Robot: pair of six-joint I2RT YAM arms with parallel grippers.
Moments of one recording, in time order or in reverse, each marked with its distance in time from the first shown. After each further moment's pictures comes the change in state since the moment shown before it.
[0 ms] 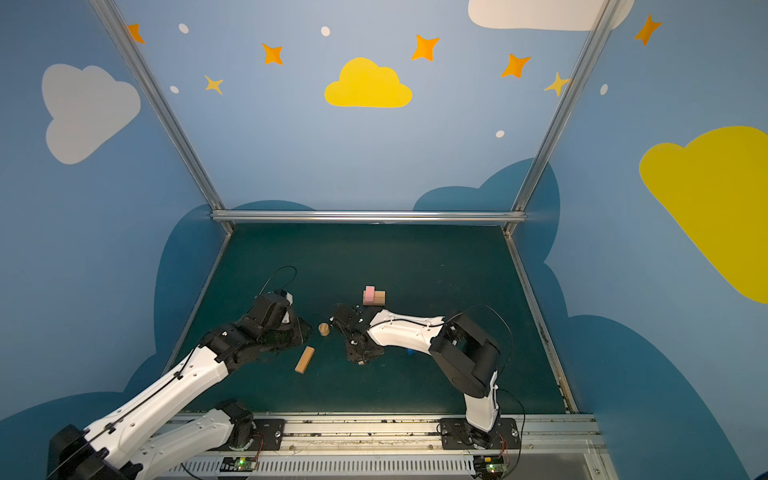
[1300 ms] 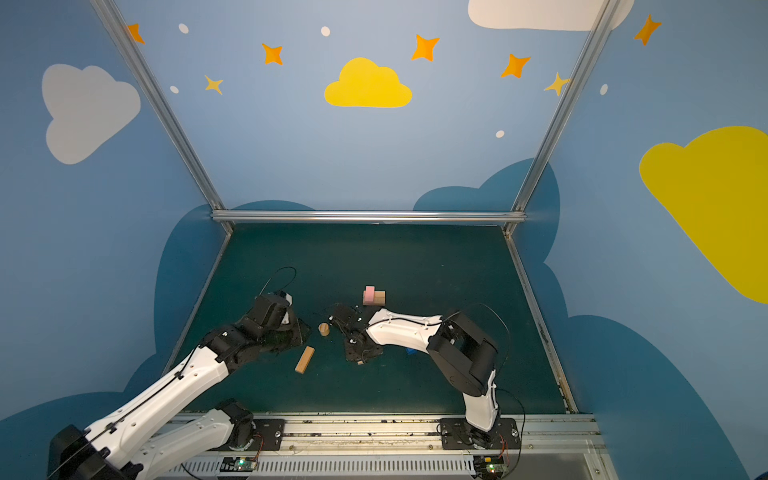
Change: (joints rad) left arm 0.008 0.000 -0.010 0.000 0.001 0.000; right arm -0.009 0.016 0.016 -0.006 -0.024 -0.003
